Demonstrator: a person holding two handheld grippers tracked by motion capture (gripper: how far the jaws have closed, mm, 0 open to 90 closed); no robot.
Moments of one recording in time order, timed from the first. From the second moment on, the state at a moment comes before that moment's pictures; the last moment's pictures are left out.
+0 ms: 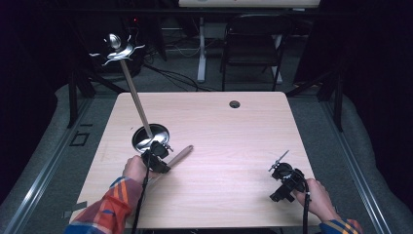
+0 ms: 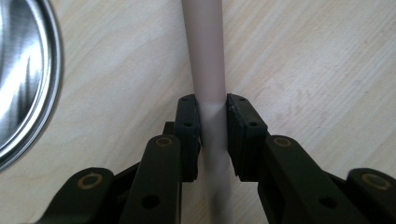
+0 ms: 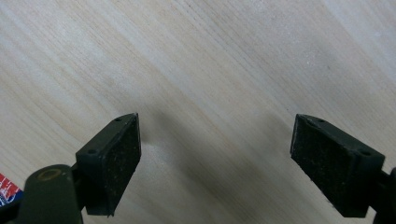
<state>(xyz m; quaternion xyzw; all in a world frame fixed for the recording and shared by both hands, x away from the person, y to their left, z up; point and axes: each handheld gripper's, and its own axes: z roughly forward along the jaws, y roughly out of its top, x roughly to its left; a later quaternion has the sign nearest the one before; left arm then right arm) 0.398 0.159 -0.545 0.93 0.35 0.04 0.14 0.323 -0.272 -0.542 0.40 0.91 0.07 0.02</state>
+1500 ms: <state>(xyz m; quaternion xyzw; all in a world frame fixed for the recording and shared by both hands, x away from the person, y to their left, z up) 0.400 0.173 -0.538 0.92 0.37 0.03 0.14 0.323 -0.272 -0.544 0.40 0.91 0.06 0.02</state>
